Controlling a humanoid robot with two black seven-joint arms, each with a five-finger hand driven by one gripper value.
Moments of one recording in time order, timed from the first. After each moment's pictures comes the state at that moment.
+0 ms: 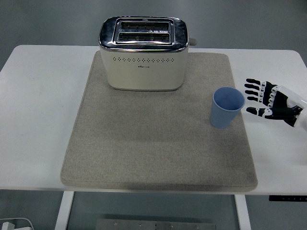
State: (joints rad) left arm -0.02 0.00 -0.05 -0.12 -0.03 -0.12 -0.09; right arm 0.70 -0.85 0.29 1.23 -0.45 0.16 0.49
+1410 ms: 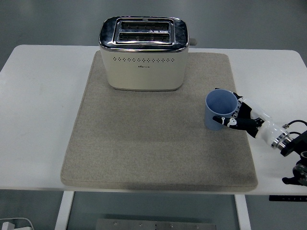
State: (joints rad) left arm -0.02 0.00 -0.05 -0.12 -0.03 -0.12 -0.09; right arm 0.63 -0.64 0.30 1.26 -0.44 0.03 0.51
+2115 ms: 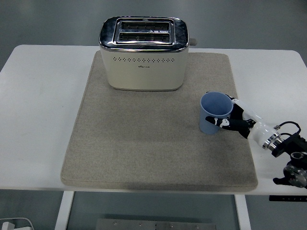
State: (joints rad) left arm -0.02 0.00 -0.05 -0.12 -0.03 -0.12 -0.09; right arm 0.63 -0.59 0.30 1.24 -0.44 0.00 0.50
